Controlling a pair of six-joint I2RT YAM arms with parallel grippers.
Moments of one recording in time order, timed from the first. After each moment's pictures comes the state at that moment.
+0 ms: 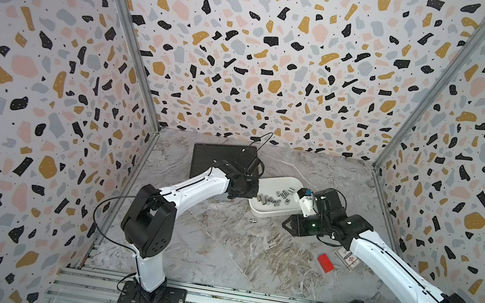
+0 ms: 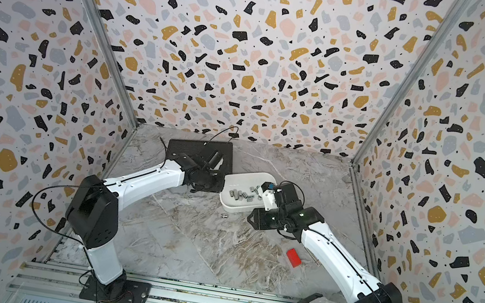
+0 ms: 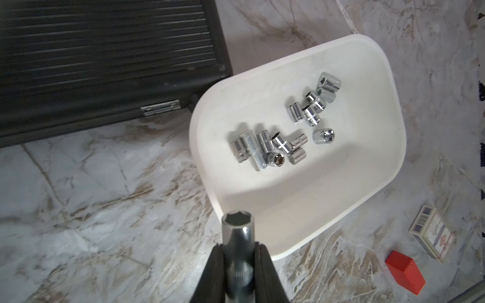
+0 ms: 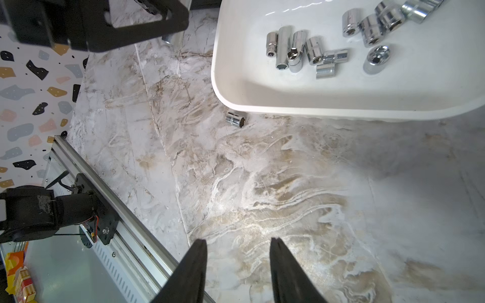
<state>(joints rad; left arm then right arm) -0.60 1.79 1.47 -0.69 0.08 -0.53 0.55 1.23 0.95 -0.65 -0.37 0.30</state>
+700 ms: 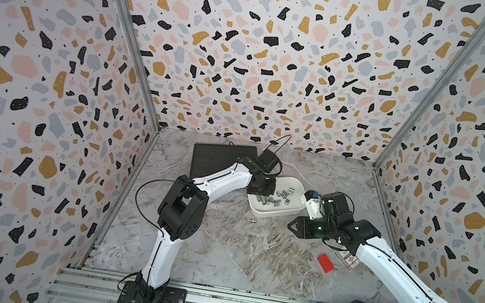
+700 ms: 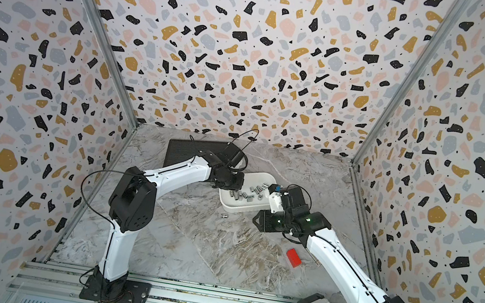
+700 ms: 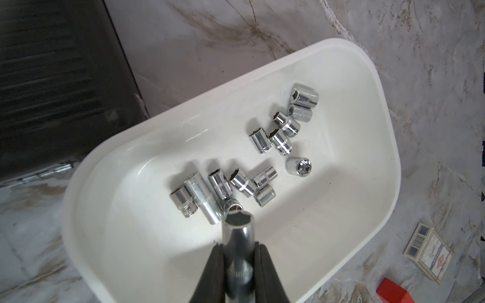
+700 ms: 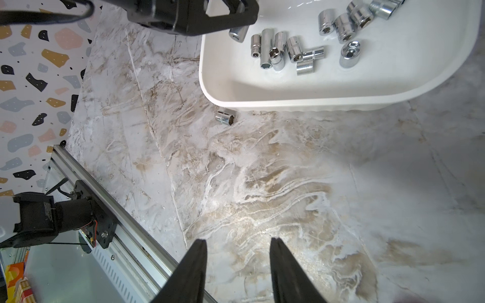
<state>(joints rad) -0.65 2.10 1.77 -0.72 0.12 -0.53 0.51 1.16 0.91 -0.67 -0.37 0.31</state>
